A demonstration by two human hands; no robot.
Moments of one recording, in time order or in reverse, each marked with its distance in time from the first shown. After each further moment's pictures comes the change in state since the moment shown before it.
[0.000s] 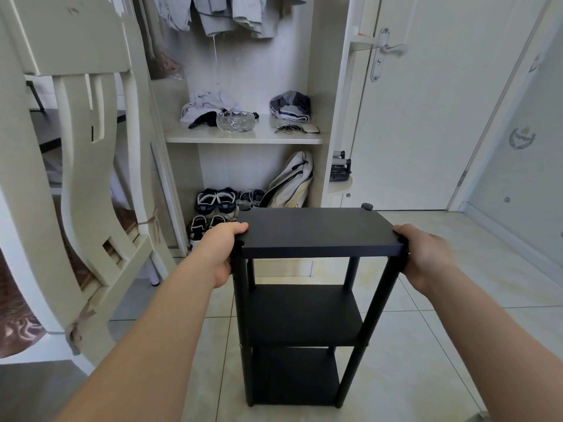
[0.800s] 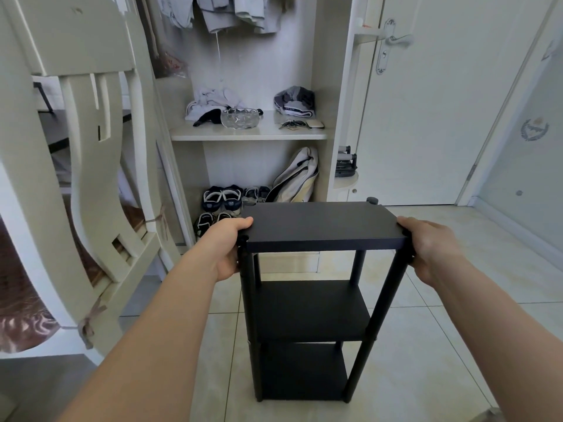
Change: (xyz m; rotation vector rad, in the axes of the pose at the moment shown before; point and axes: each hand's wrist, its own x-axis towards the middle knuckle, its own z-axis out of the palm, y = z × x) left_hand -0.008 0.005 -0.003 0.025 -0.086 -0.039; right_hand 0.008 -0.002 0.006 -0.114 0.017 -0.032
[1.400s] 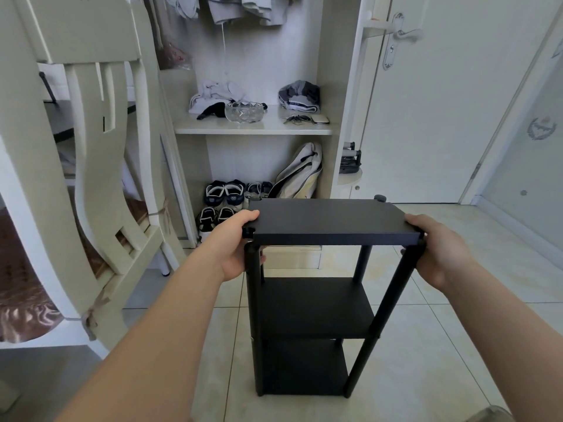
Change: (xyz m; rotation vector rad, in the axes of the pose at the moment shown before) left_hand 0.011 -0.011 -0.006 -0.105 -0.100 0.027; right_hand 0.000 0.010 -0.010 0.183 -0.153 0.031
